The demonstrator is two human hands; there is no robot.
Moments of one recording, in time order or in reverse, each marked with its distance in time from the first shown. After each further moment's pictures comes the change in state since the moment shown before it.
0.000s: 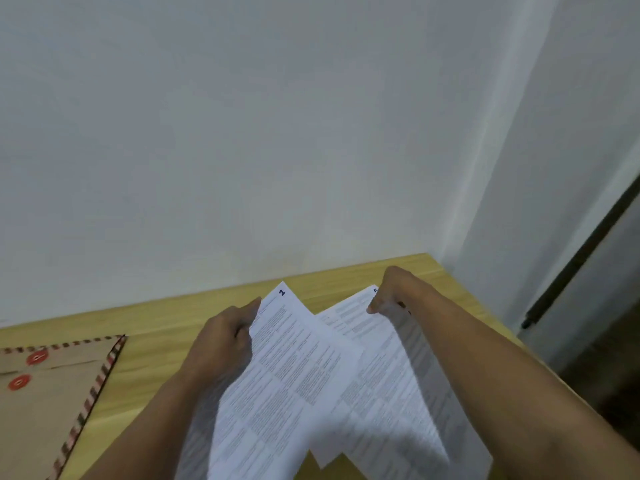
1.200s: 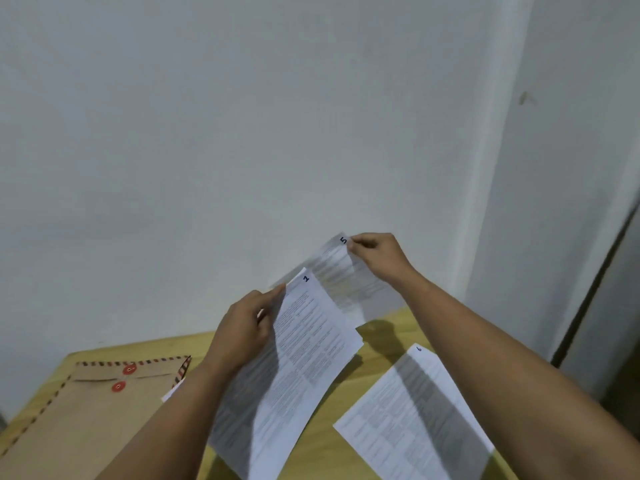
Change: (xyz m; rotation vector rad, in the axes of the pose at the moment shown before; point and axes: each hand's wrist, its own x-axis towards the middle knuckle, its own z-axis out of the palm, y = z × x) left_hand -0.037 0.076 -0.091 0.077 0.289 0.288; right_hand -0.140 -0.069 -0.094 0.880 0.383 -0.771
